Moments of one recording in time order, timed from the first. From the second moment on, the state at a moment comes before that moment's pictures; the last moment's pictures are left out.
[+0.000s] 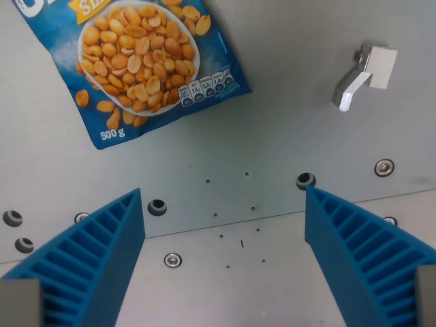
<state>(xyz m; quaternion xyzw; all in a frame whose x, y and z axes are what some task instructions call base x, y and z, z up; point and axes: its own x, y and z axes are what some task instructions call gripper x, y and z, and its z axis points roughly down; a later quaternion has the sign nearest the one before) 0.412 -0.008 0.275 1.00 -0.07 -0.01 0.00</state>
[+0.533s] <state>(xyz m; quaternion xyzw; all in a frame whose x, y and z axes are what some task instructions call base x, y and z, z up) 0.412 -0.008 0.275 1.00 -0.09 -0.01 0.00</state>
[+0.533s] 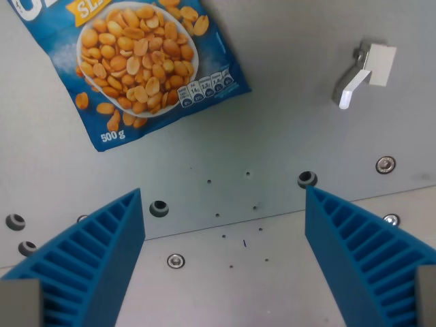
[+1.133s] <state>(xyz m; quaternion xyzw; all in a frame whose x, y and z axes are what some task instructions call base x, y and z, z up) 0.412 -0.008 0.275 0.99 -0.12 -0.01 0.00</state>
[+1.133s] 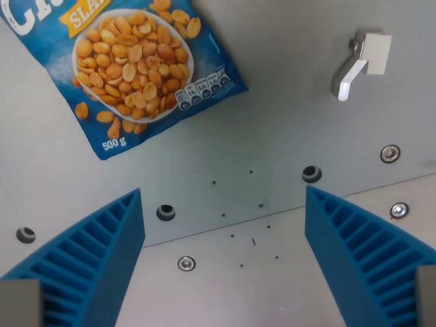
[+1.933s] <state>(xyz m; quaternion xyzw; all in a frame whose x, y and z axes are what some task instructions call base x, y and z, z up) 0.412 -0.008 0.275 0.98 -0.19 -0.01 0.00</state>
